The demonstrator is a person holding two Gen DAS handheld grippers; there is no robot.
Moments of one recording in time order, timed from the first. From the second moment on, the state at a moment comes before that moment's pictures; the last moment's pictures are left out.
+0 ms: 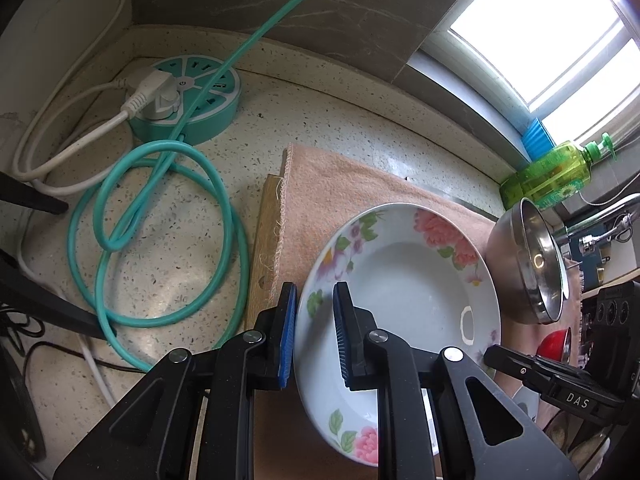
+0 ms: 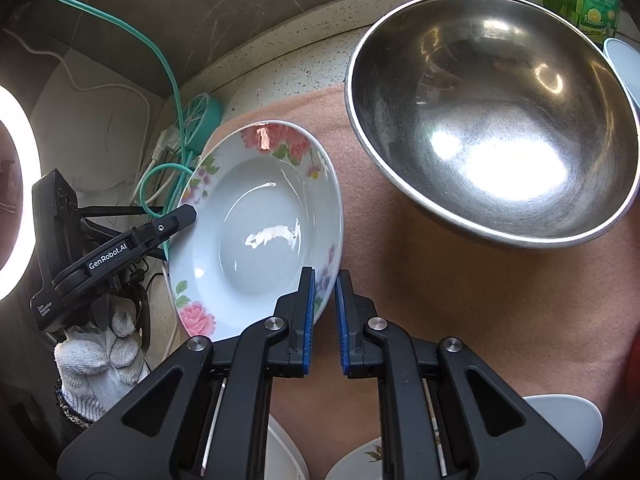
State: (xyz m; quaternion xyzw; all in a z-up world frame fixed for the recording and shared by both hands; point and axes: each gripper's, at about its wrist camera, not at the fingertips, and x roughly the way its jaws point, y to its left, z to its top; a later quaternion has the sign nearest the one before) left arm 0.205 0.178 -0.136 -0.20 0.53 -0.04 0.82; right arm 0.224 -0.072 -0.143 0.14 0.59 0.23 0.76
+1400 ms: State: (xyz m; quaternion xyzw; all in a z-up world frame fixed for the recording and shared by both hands) left arm 0.091 0.057 -0.087 -0.21 0.50 -0.06 0.84; right arm 0.130 -0.198 -0.109 0.12 0.58 0.26 0.77
